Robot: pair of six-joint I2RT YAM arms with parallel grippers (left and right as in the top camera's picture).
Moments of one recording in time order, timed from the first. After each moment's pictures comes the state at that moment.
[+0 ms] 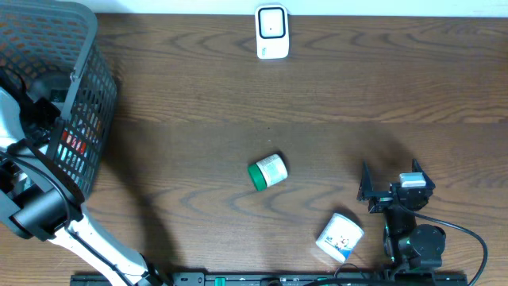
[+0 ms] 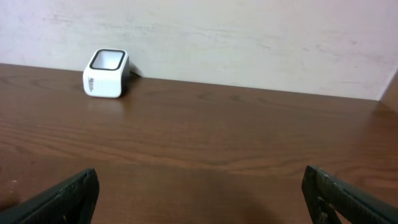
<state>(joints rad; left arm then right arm) 0.65 2.13 1.78 -1.06 0.06 -0.20 0.02 0.01 0.01 -0.07 -0.03 -0.06</state>
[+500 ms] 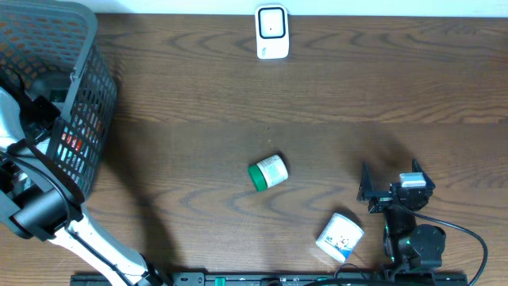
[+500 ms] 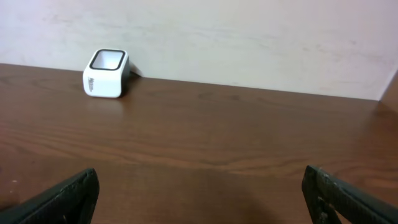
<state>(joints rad) 0.65 2.13 1.78 -1.03 0.05 -0.20 0.02 0.01 0.01 -0.07 -0.03 -0.06</state>
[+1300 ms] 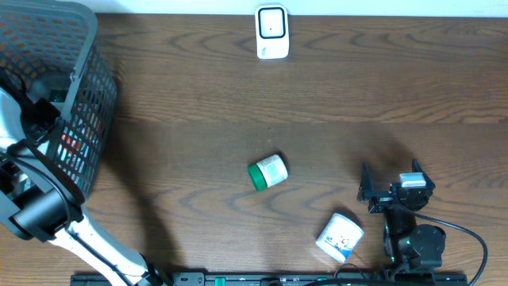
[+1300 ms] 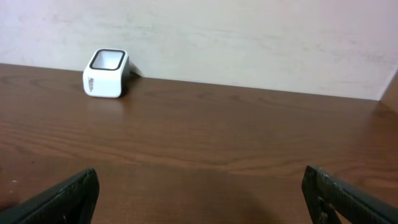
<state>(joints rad) 0.65 2.11 1.75 -1.02 0.05 -0.20 0.02 0.01 0.01 -0.07 -0.03 -0.06</state>
